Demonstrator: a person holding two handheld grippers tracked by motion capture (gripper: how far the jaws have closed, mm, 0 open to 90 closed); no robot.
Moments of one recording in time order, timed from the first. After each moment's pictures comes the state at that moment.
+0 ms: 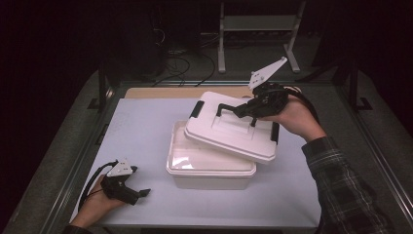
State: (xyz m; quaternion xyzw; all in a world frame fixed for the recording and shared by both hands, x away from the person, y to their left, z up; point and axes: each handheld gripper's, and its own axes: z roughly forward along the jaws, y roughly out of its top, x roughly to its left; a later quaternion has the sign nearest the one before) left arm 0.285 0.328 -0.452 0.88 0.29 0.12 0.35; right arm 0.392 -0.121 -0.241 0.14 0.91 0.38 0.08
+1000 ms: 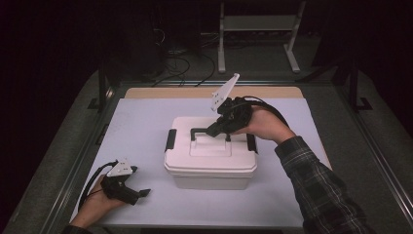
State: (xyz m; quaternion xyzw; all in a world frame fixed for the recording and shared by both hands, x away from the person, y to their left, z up) left arm 0.285 0.328 -0.452 0.88 0.29 0.12 0.35; right arm 0.388 -0.048 -0.268 0.02 0.94 0.33 0.01
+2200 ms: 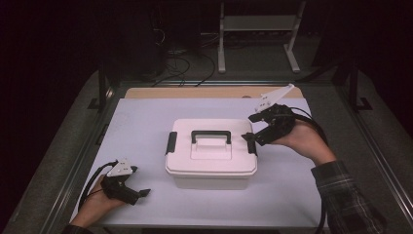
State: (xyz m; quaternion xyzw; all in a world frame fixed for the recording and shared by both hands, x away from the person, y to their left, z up) left arm 0.285 0.328 -0.452 0.88 0.29 0.12 0.35; right arm 0.358 -0.147 -0.280 0.19 0.91 0.35 0.12
